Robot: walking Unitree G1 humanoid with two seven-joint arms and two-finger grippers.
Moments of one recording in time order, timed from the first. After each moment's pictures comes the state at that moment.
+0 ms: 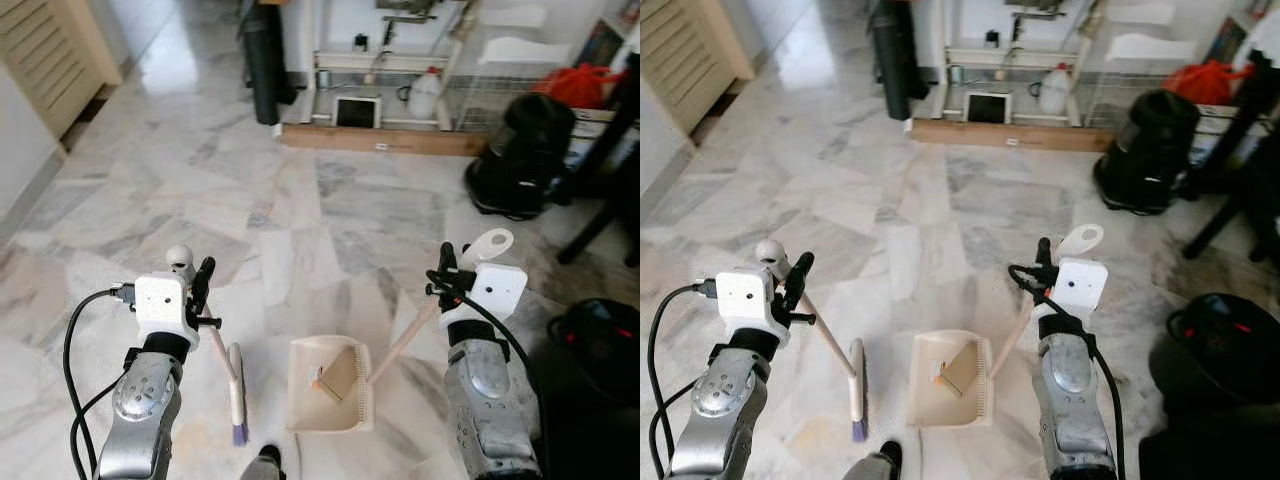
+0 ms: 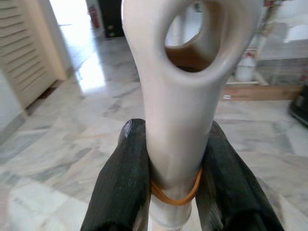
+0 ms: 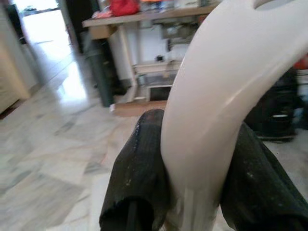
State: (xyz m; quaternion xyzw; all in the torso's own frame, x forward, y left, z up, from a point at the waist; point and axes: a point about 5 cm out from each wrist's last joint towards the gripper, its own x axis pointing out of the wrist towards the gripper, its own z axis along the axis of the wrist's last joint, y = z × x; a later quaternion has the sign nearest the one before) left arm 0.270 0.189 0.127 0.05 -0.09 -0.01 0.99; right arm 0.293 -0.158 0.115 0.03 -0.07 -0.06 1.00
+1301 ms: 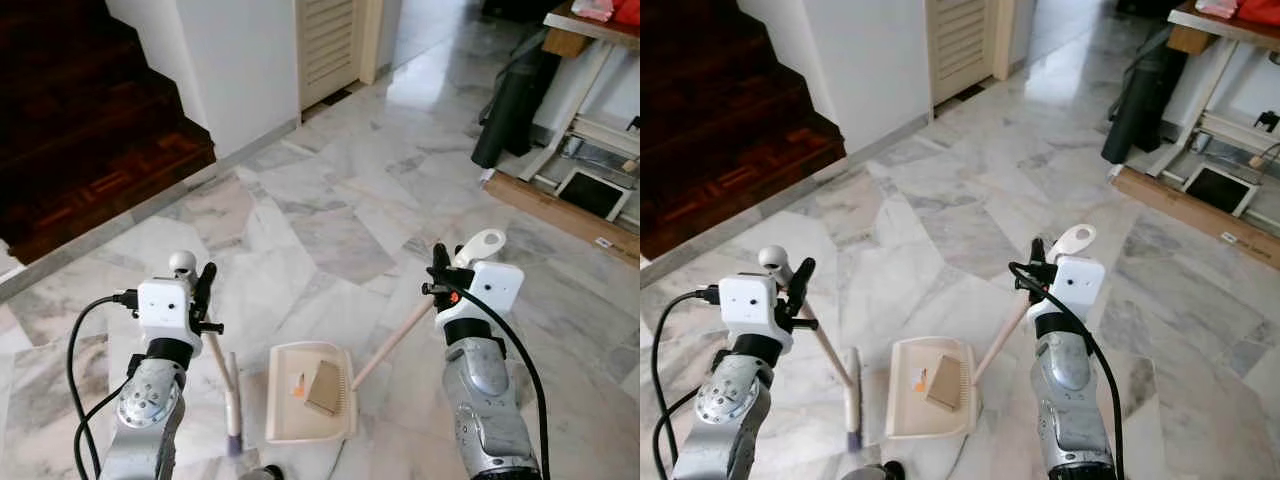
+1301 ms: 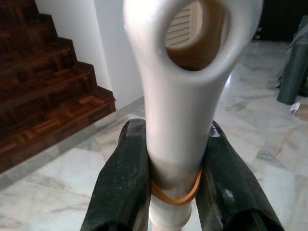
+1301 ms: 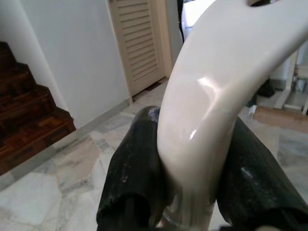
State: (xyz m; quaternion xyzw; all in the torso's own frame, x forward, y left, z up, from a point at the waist) left arm 0.266 0.182 0.124 0.04 -0.08 -0.01 1.00; right arm 0.295 -0.156 0.117 0.04 -0.06 -0.04 1.00
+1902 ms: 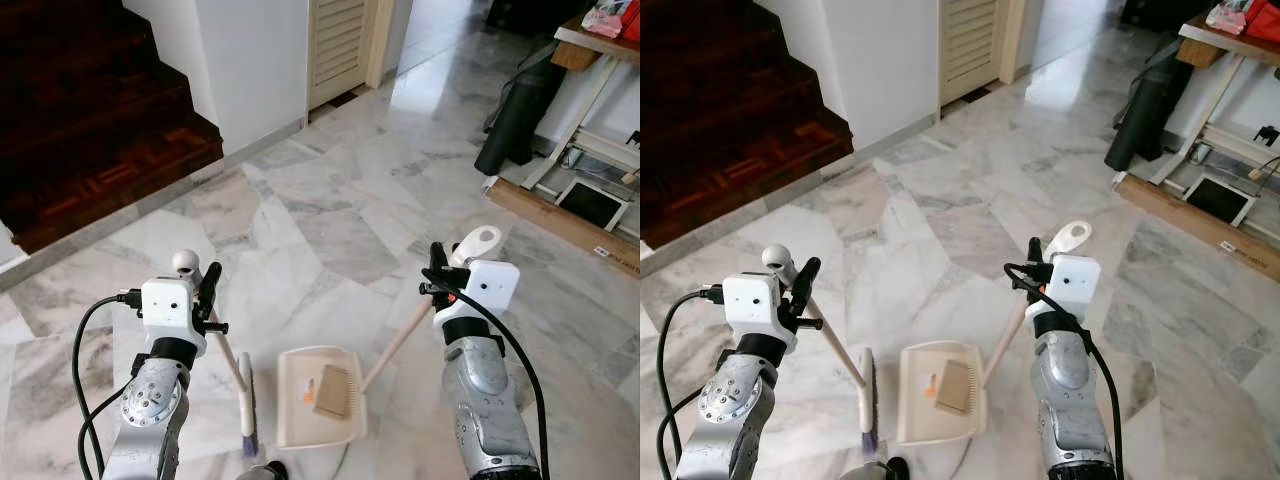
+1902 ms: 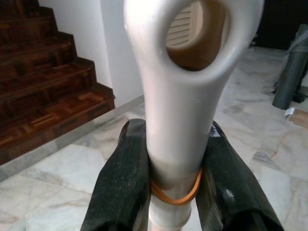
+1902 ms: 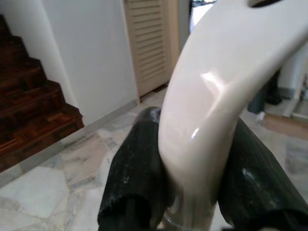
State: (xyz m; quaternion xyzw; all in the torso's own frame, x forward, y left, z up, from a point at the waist) left arm 0.266 0.180 0.124 0.03 -0.09 -0.01 1.00; right arm 0.296 -0.153 0.118 0.04 -0.07 -0.03 1.00
